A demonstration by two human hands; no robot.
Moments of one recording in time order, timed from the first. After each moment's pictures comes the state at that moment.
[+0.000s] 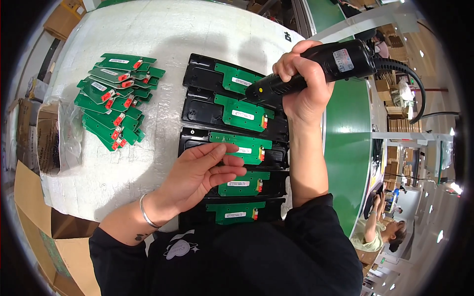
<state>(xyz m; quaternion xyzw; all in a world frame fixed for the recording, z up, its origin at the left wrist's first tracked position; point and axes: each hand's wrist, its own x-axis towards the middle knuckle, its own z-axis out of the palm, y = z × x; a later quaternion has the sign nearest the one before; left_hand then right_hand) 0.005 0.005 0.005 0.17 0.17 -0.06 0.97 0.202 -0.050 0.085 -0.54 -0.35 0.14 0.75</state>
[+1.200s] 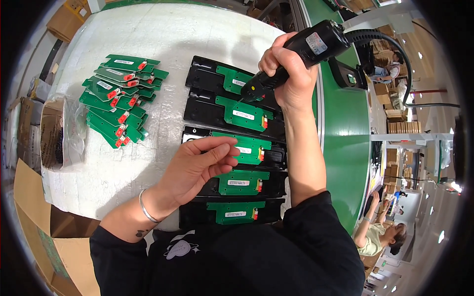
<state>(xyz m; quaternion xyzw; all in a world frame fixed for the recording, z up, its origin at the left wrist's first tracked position) 0.007 0.007 0.017 0.22 0.19 -0.01 0.96 0.211 -0.035 0.082 -0.56 -0.40 0.19 0.70</state>
